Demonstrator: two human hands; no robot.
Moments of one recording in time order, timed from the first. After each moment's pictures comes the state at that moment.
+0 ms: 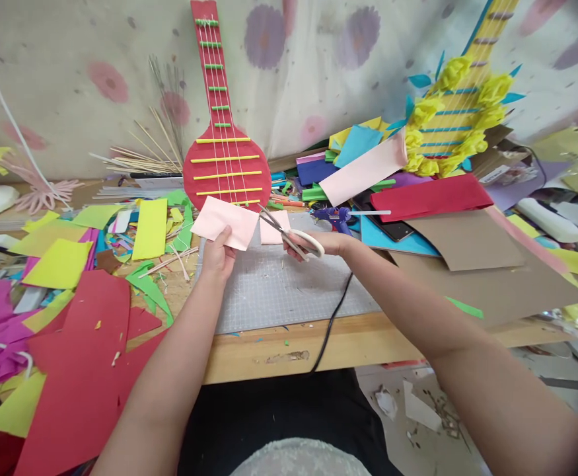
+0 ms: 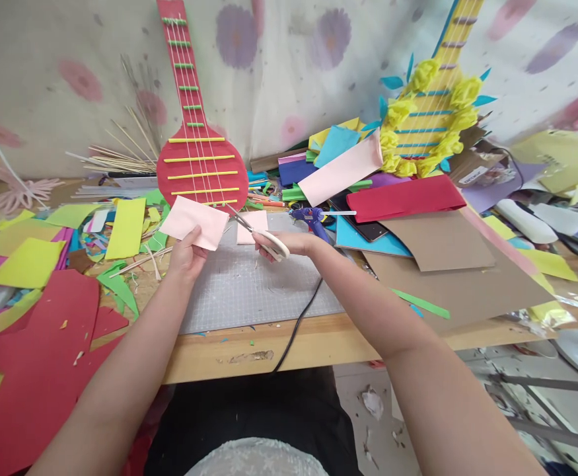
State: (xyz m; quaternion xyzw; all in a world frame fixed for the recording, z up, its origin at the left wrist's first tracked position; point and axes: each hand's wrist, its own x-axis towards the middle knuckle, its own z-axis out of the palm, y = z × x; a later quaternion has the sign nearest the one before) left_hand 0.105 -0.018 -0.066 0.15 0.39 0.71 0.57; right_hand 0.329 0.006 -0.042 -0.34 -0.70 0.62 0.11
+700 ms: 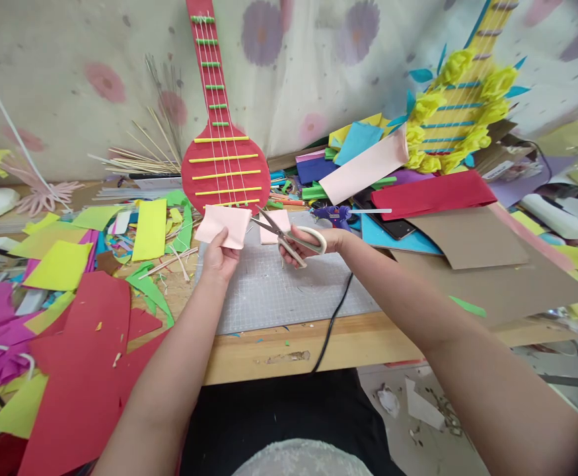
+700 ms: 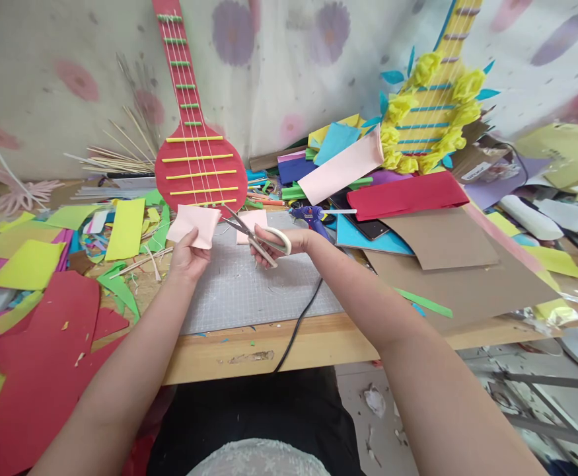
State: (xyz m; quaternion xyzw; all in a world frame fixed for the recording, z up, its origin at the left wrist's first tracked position) left_hand 0.103 -0.018 -0.065 0.07 0.40 0.68 0.61; right_hand 0.327 0.015 -0.044 -0.29 -0.60 0.74 0.04
